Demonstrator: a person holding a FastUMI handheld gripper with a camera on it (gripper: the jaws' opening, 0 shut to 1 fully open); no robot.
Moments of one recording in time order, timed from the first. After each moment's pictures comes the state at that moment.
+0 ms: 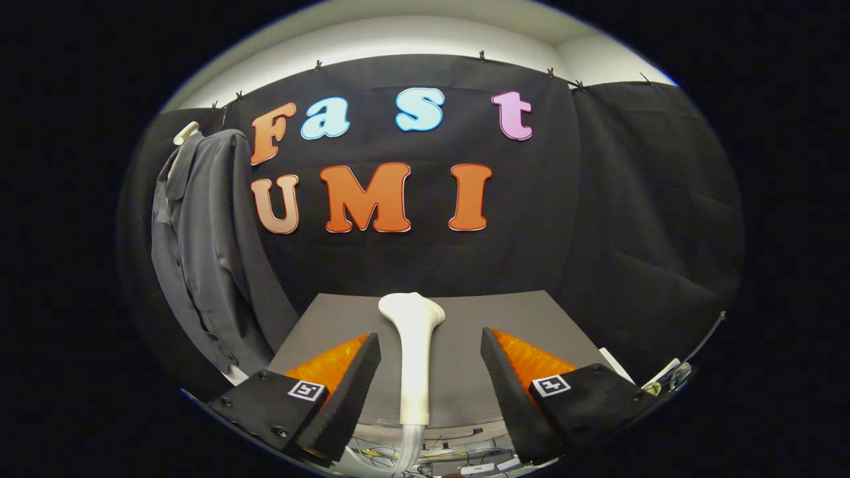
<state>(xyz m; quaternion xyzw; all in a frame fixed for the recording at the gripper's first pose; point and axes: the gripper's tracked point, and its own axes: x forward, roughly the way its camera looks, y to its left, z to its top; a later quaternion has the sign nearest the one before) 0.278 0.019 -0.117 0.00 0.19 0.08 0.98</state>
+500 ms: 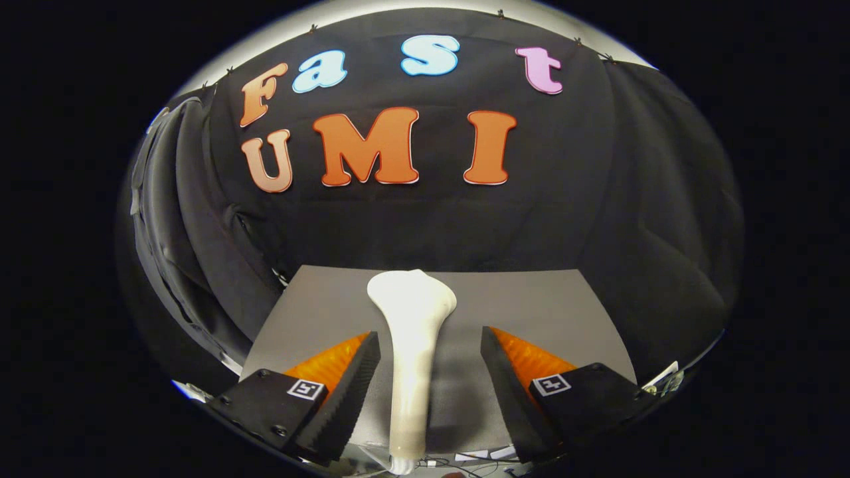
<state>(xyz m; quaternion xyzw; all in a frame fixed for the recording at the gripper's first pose) 0.363 0.036 -0.180 -0.02 0.31 0.11 0.94</state>
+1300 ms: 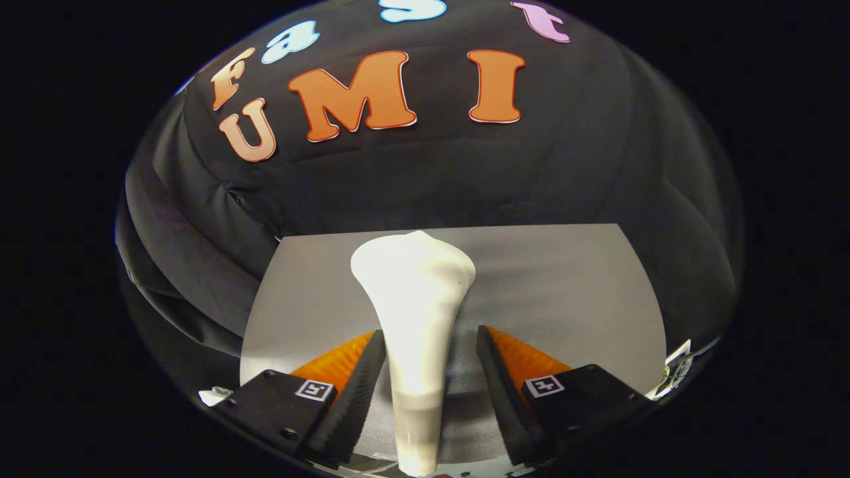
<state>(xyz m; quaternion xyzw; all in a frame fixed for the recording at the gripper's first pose) 0.386 0.044 -0.239 0.01 0.45 0.12 0.89</state>
